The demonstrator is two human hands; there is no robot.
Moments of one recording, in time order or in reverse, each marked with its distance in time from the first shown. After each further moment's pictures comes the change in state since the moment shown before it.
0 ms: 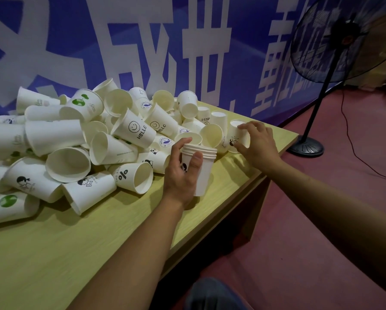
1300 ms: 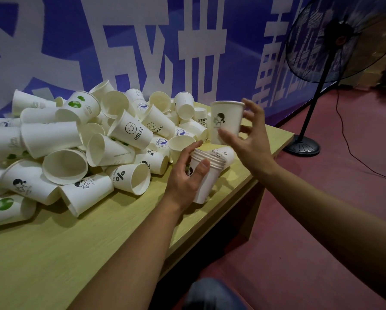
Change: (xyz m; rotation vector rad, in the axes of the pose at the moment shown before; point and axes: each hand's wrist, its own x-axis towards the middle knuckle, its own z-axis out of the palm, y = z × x) left_hand -0.006 0.005 0.003 0.053 -0.162 0.004; right_hand -0.038 -0.058 -0.026 0.827 0.149 -0.097
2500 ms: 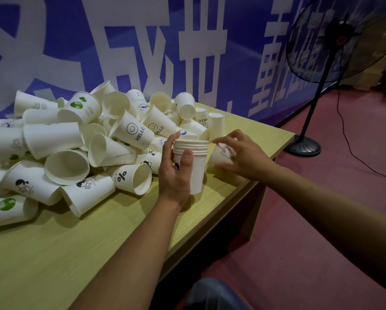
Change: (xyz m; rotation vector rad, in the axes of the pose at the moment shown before) left_hand 0.003 0.004 -0.005 -0.102 0.266 0.125; right_hand 0.005 0.032 -0.013 -0.795 -0.474 -0.090
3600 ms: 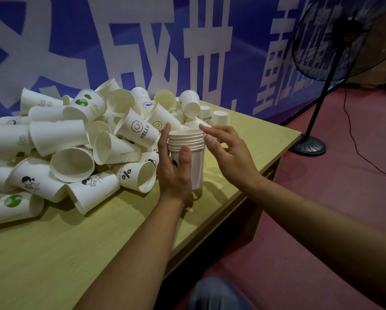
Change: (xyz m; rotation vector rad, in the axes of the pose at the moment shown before) left_hand 0.005 -0.005 -0.003 0.061 0.125 0.129; right_hand -0.010 -0.077 0.014 0.715 0.290 0.010
